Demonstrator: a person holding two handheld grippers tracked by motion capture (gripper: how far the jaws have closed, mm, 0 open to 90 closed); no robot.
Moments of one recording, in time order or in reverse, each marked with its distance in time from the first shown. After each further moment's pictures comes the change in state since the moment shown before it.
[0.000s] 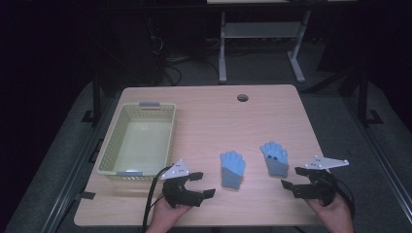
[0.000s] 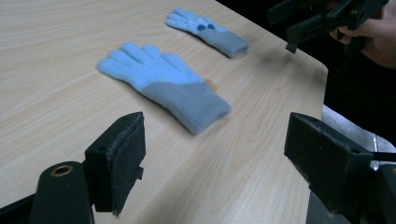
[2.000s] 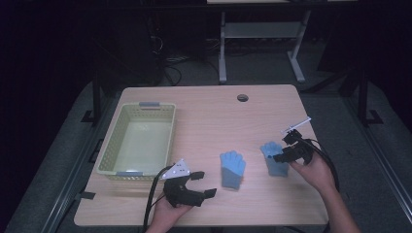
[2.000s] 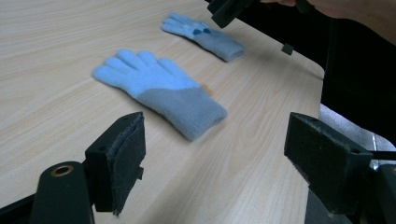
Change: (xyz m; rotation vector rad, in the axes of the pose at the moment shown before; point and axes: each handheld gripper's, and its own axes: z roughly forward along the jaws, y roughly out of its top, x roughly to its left) left arm -0.002 0.003 0.002 -0.026 -0.008 0.011; right arm -0.044 0.083 0.070 0.351 -0.038 0.027
